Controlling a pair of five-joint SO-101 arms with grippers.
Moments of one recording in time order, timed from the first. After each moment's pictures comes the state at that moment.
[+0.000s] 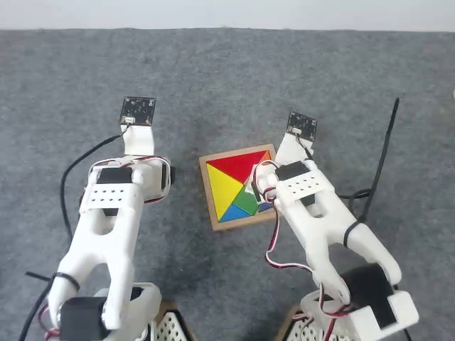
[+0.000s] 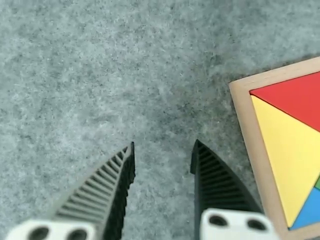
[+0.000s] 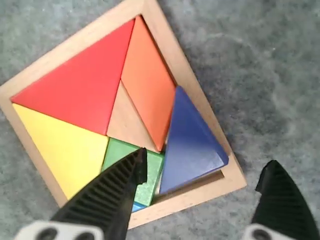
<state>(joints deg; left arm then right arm) -7.4 -21.7 51.0 48.0 0.7 -25.9 -8.4 41.0 47.5 -39.7</state>
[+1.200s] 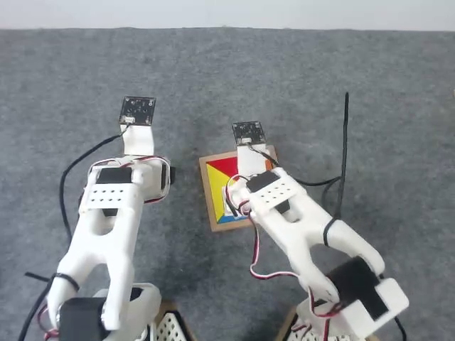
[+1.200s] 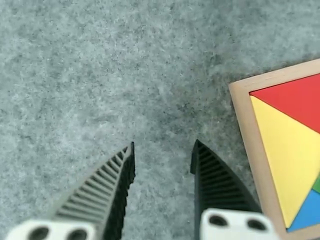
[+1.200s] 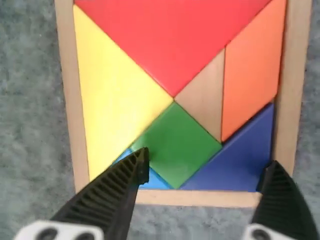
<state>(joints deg) -7.4 -21.7 51.0 48.0 0.7 -35.7 -5.5 39.8 47.6 -23.3</state>
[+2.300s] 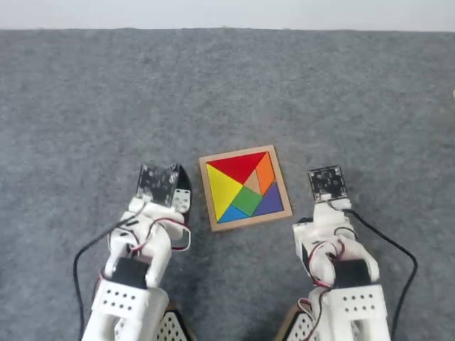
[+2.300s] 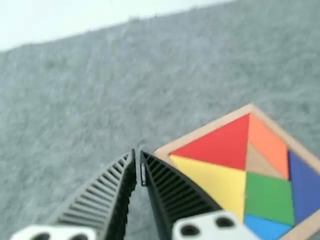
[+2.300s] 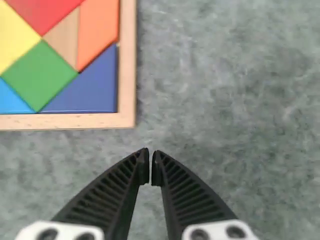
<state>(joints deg) 7.1 -83.5 96.6 26.0 0.7 -9.5 -84.0 88.2 58.6 4.4</state>
